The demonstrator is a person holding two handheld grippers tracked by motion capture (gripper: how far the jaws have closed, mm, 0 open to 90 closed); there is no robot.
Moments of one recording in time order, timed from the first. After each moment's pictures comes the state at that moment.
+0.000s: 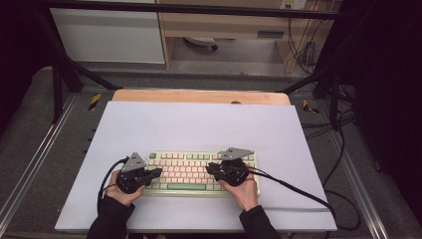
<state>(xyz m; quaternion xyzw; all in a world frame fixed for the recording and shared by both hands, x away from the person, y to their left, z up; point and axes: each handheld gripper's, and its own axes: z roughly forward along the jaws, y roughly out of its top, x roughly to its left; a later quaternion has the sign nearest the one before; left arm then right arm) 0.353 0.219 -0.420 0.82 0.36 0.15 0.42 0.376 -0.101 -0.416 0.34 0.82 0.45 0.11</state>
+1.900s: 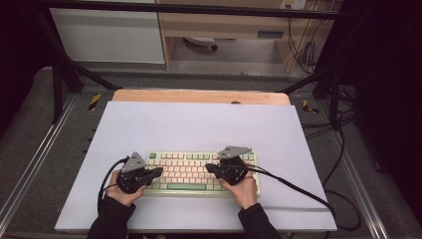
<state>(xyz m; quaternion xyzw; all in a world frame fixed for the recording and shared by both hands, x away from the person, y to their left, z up) 0.351 0.215 -0.415 0.82 0.35 0.15 0.43 0.378 -0.101 -0.409 0.32 0.83 0.44 0.10</state>
